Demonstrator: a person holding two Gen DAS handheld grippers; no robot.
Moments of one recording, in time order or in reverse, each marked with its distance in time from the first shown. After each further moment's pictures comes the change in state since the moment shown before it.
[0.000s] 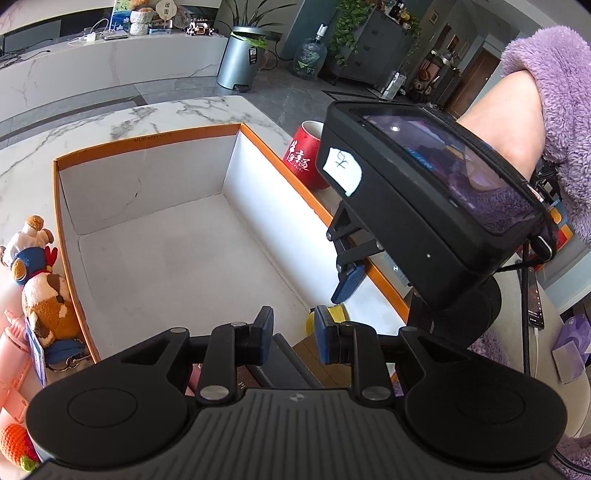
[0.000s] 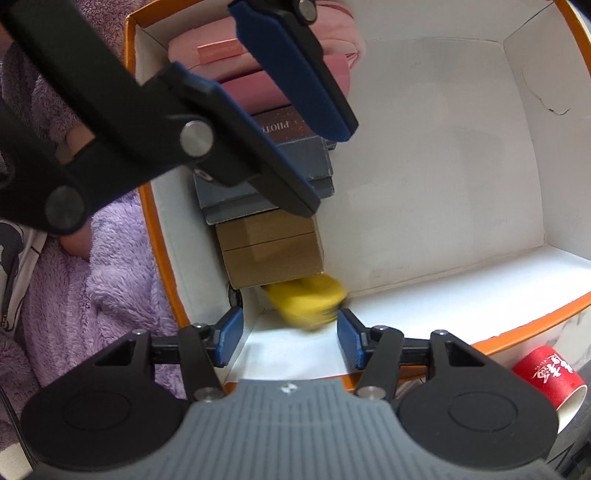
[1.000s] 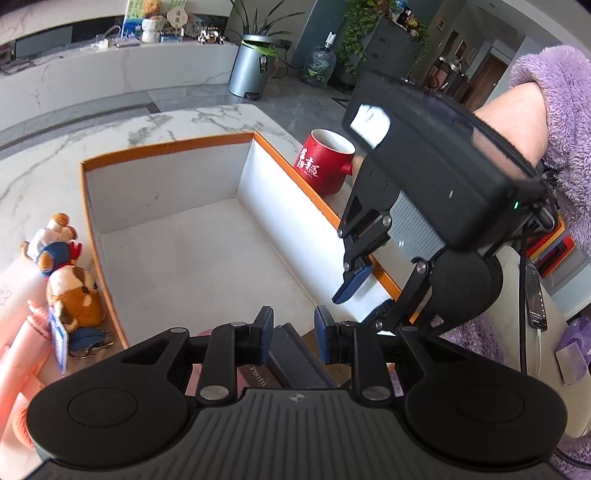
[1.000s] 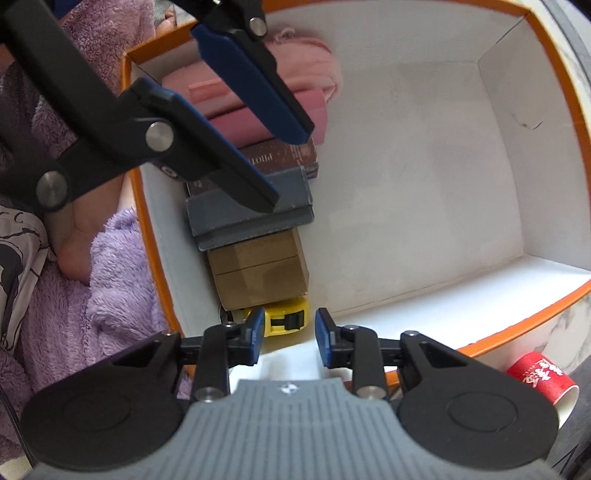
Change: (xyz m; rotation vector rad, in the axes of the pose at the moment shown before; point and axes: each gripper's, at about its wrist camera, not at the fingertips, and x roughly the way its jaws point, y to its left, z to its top) left arm -0.029 -0.003 -0.012 0.003 -0.034 0.047; right arm -0.039 0.016 -0.021 0.028 -0.133 -0.070
